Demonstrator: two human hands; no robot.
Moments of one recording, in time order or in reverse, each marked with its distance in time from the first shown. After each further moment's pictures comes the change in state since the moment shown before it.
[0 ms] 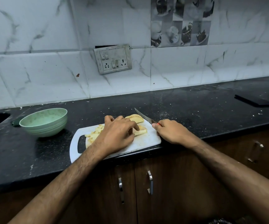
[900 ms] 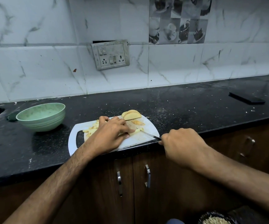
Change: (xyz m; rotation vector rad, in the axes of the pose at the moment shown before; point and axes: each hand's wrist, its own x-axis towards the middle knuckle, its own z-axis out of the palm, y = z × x) left_hand -0.024 -0.017 0.004 -0.136 0.001 0.093; right_hand -0.095 -0.028 -0.014 -0.669 0.017 -0.207
